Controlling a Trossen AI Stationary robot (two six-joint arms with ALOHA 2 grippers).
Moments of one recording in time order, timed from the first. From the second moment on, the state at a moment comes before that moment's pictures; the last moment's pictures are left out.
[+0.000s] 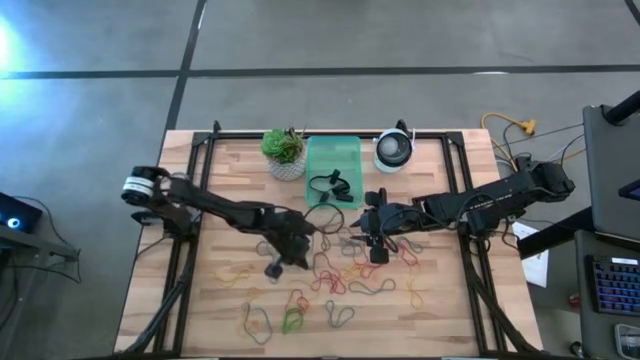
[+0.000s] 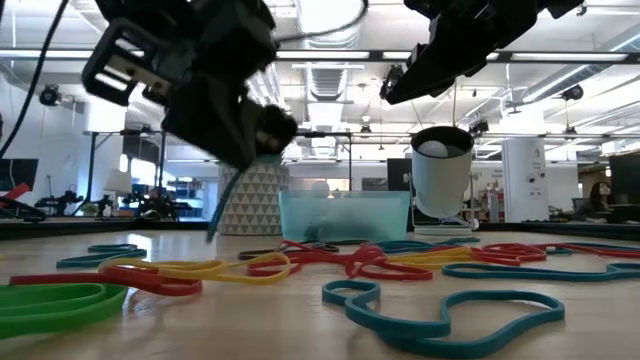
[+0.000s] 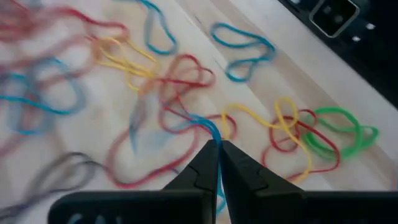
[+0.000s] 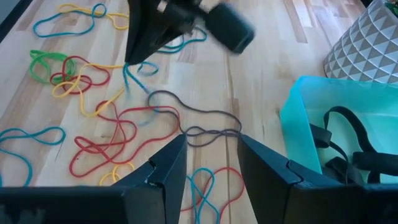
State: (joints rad) left arm -0.11 1.59 0.85 -0.02 0.42 0.25; right arm 0.19 1.36 0.86 -0.17 0.16 0.07
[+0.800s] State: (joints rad) left arm -0.06 1.45 0.84 0.19 -0.33 0.51; right arm 0.19 1.36 0.86 -0.18 0.16 0.07
